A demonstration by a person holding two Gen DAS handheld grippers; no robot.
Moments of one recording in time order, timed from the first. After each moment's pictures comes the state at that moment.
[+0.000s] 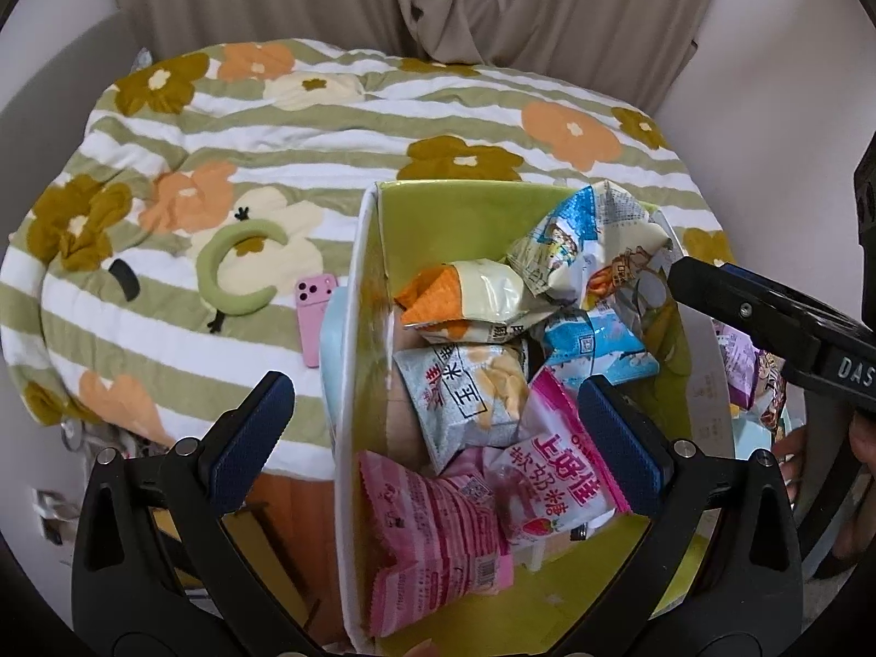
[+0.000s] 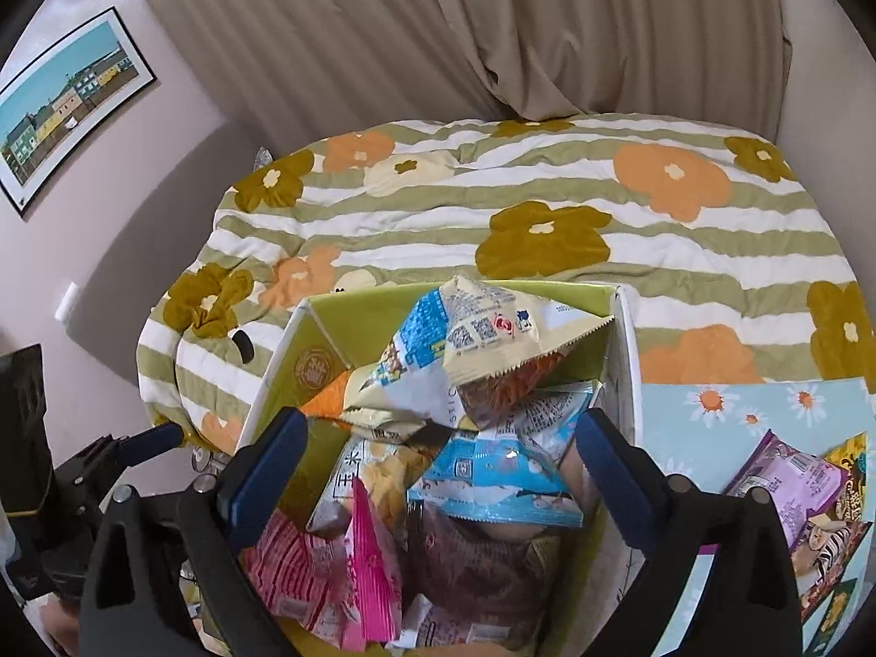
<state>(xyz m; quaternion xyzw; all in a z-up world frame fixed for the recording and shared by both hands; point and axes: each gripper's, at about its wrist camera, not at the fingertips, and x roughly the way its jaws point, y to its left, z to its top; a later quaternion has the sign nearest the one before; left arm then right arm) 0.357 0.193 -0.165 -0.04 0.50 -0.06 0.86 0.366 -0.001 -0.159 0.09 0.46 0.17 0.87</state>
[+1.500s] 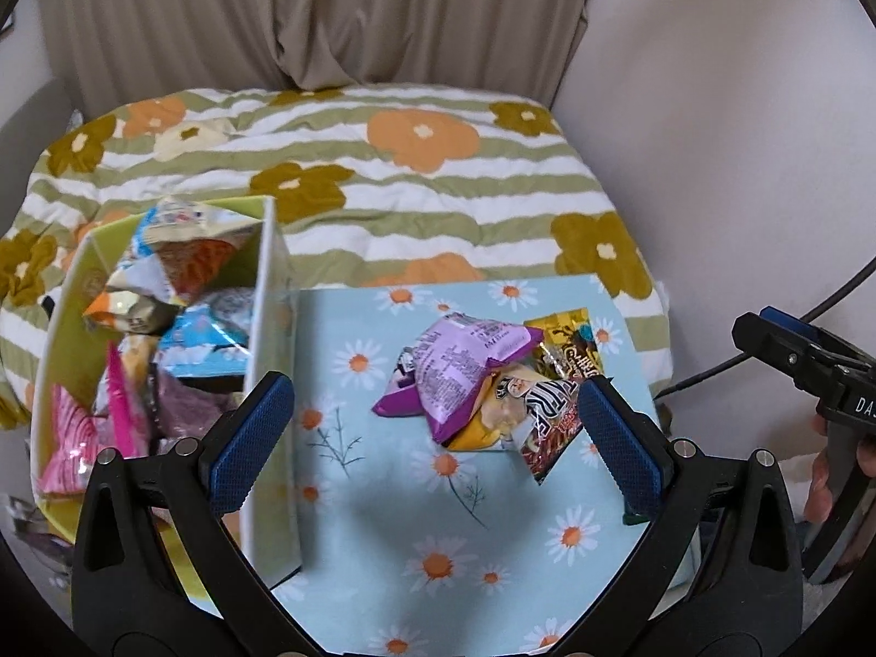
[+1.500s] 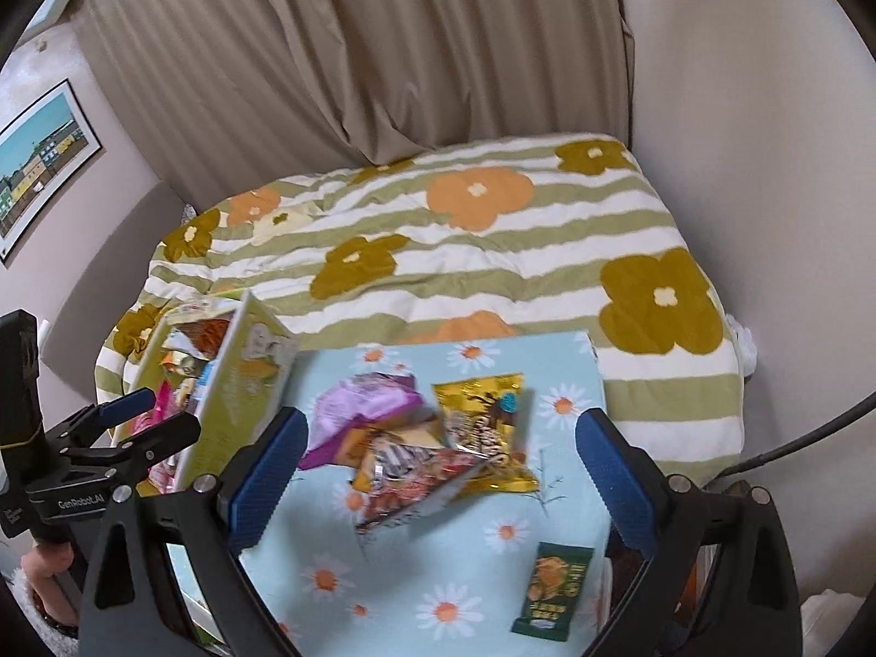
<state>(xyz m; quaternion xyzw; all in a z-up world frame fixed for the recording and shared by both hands) 0.302 -0.140 -0.132 -0.01 0.47 -0.11 0.87 0.258 -0.352 -0.135 0.11 0.44 0.08 0.89</state>
